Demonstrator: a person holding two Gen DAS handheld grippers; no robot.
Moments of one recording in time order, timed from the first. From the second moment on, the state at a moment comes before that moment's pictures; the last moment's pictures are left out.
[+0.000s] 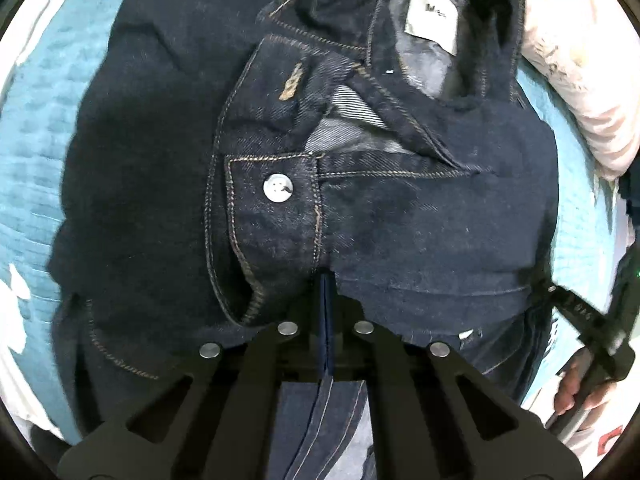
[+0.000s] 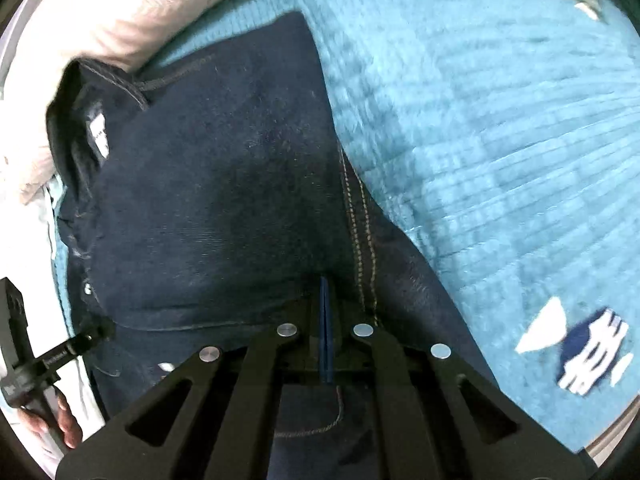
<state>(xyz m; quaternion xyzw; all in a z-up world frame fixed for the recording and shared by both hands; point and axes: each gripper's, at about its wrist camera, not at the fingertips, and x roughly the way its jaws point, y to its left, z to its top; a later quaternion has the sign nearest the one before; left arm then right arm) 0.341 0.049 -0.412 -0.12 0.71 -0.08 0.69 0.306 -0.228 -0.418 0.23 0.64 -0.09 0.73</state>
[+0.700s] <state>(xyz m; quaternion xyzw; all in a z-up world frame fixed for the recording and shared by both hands) 0.402 0.019 -0.365 -0.13 0.67 -0.09 0.72 0.427 -0.119 -0.371 0.21 0.61 0.05 0.76</state>
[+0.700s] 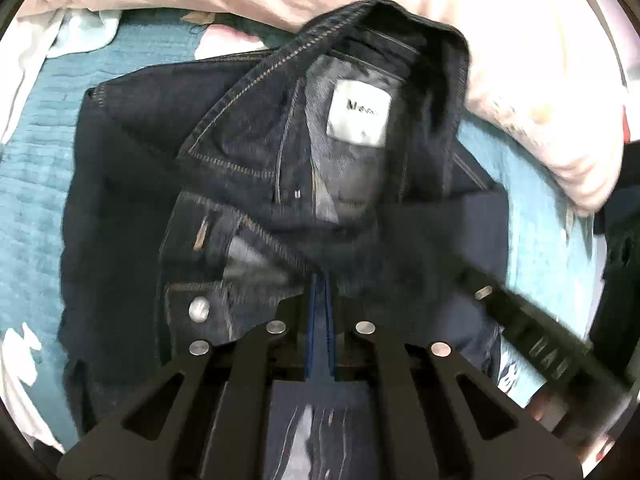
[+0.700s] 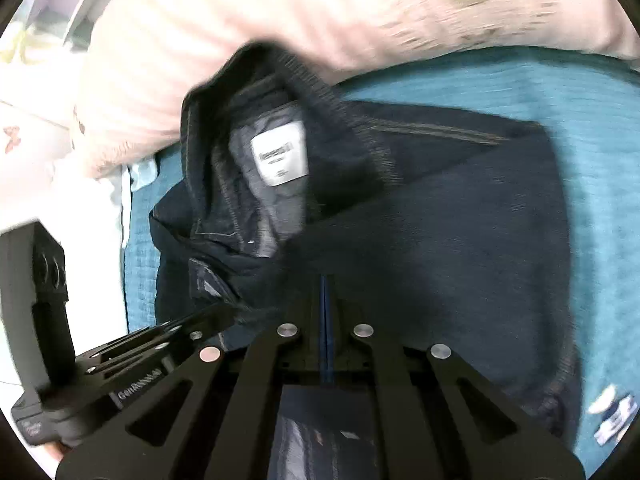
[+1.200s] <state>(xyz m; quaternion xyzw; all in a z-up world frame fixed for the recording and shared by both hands) 0.412 0.042 -0.386 -0.10 0.67 -0.06 0.73 0.447 -0.178 -0.399 0.20 0.62 -0.05 0.75</state>
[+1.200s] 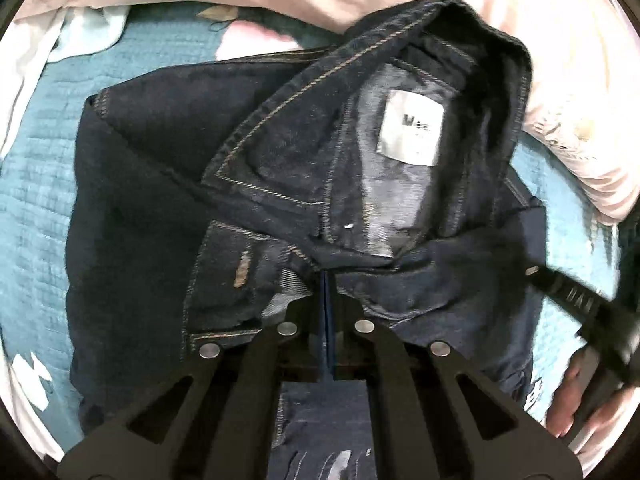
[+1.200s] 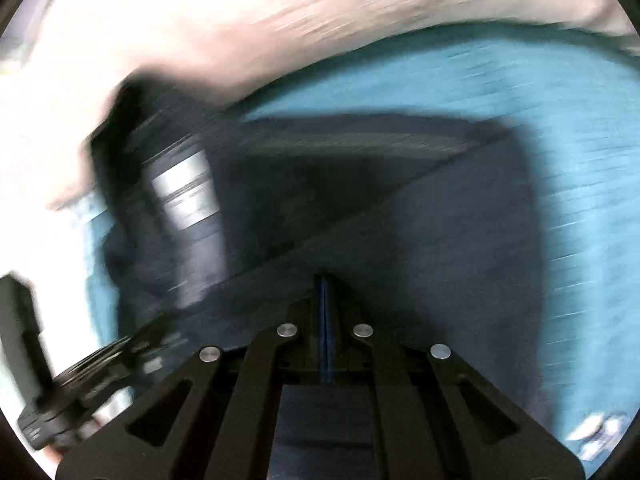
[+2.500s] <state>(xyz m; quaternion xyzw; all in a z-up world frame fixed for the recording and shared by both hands) 0.408 0.110 -0.351 -0.12 0.65 -0.01 0.75 0.424 -0.240 -0.335 0.22 0.54 -0.14 0.80</state>
